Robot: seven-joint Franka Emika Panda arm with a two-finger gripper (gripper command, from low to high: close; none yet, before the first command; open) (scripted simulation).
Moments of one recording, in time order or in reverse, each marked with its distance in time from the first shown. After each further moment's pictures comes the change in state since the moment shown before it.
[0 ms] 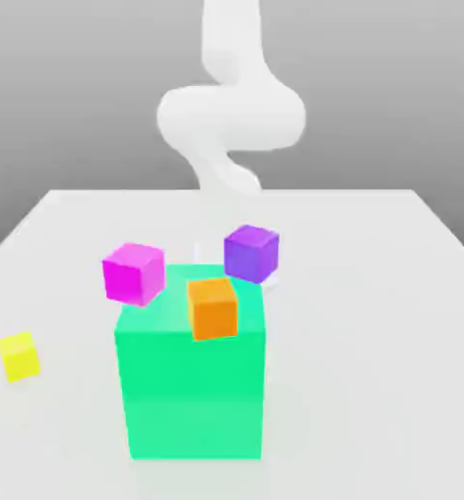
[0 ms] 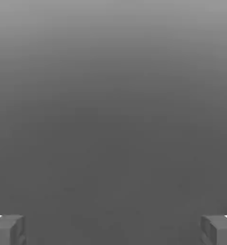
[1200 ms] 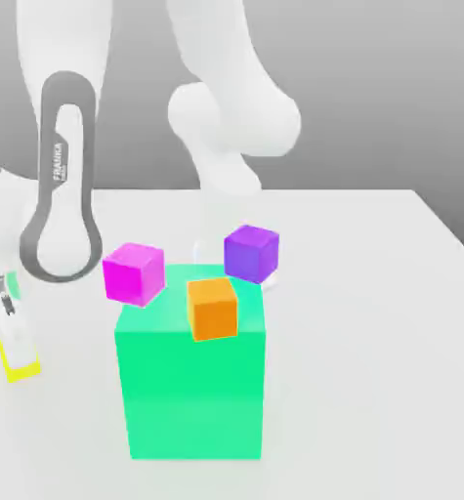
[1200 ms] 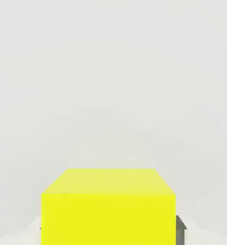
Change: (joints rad) arm -0.593 1.068 -0.164 -0.266 0.358 0.594 -0.168
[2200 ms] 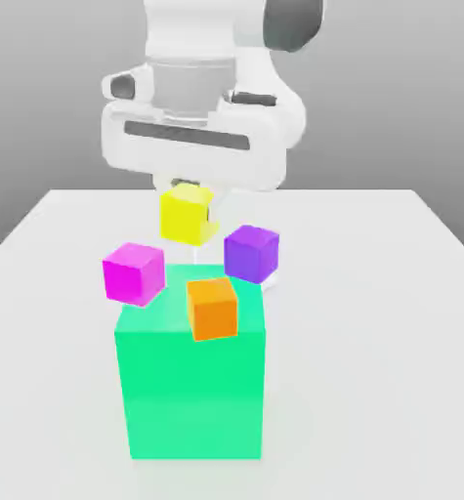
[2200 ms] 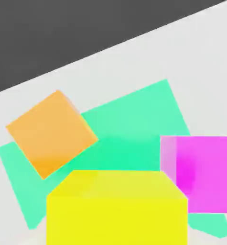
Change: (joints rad) arm 0.578 -1.021 0.236 -0.079 -0.326 -0.920 0.397
